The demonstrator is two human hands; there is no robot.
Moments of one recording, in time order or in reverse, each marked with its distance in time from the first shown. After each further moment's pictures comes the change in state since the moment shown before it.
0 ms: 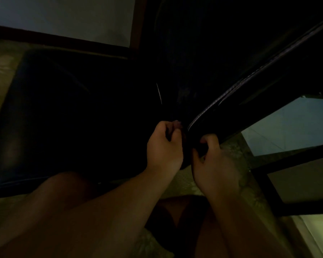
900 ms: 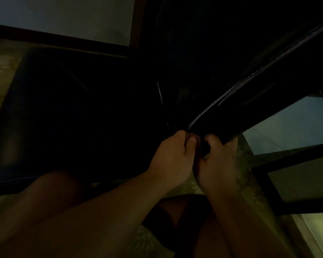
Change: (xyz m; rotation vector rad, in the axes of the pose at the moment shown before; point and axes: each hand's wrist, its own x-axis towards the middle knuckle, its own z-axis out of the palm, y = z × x) left_hand -0.009 0.008 -0.008 0.344 -0.356 0.108; right_hand 0.007 -0.004 0.007 0.127 0.219 -0.055
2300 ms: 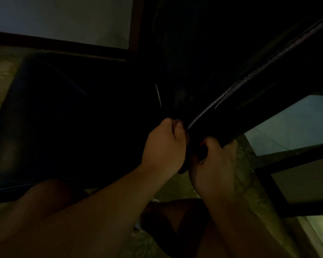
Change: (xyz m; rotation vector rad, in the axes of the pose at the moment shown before) left_hand 0.017 0.014 -0.017 0.021 0.235 0.037; right_hand 0.002 -0.002 0.003 -0.031 -0.006 0.016
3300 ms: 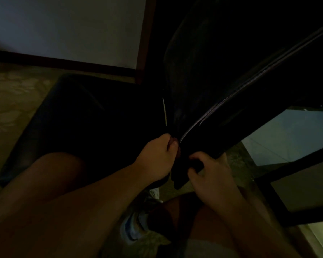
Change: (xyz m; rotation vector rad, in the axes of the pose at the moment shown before) left_hand -0.057 -0.002 -0.030 0.238 -0.171 0.052; right_hand -0.054 -0.005 -0.064 0.056 -0.299 -0.082
